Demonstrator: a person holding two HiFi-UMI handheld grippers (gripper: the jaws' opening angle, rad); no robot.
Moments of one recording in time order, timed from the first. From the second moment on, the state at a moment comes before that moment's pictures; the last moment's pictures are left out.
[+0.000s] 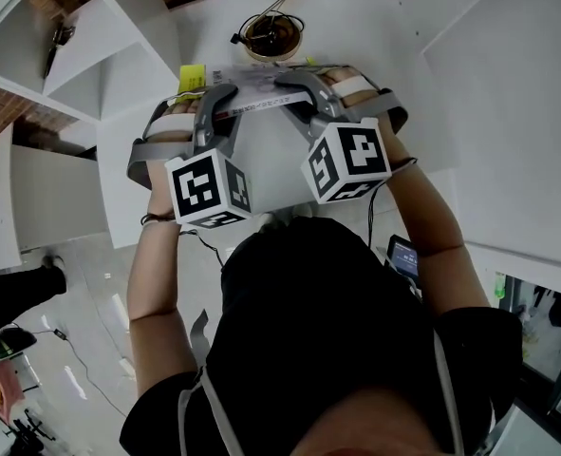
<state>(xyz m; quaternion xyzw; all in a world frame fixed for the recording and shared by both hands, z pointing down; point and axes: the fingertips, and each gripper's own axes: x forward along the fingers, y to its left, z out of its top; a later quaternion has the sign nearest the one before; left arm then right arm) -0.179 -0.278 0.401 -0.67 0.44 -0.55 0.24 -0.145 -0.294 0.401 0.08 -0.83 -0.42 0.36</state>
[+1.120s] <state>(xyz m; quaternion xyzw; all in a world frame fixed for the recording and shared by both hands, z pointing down) -0.181 -0.247 0.474 -0.69 0.41 -0.56 0.16 -0.147 -0.264 0.473 0.02 -0.84 -0.37 0.40</state>
